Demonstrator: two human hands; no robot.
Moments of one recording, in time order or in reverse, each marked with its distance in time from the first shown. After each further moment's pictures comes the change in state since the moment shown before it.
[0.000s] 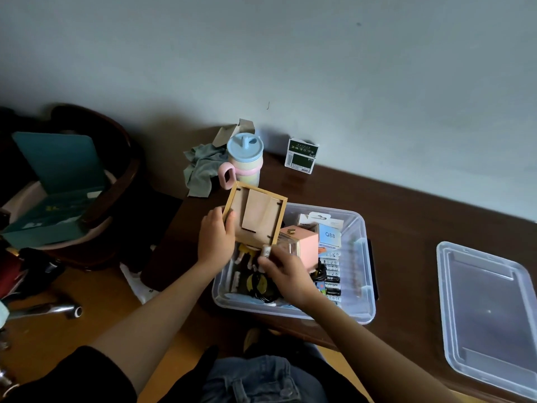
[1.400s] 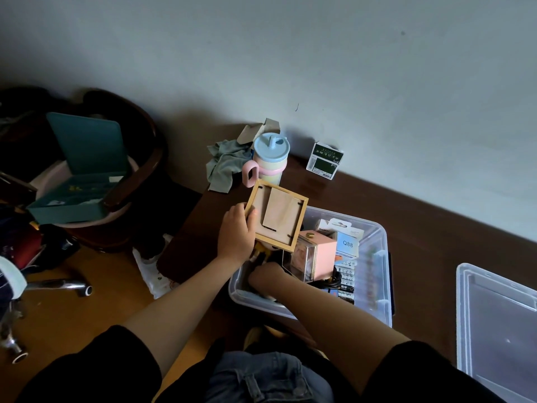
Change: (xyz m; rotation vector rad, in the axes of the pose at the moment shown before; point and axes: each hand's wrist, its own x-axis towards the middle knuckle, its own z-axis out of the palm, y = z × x) left_hand 0.001 -0.002 -0.001 -0.033 0.014 0.070; right_hand 0.073 0.015 0.073 -1.259 -0.784 -0.071
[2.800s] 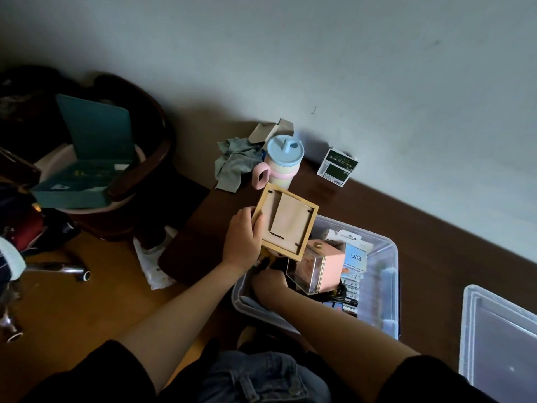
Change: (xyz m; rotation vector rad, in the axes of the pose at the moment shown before) left_hand 0.001 -0.004 0.000 -0.127 0.000 -0.040; right_hand 0.008 -0.005 0.002 0.065 0.044 0.158
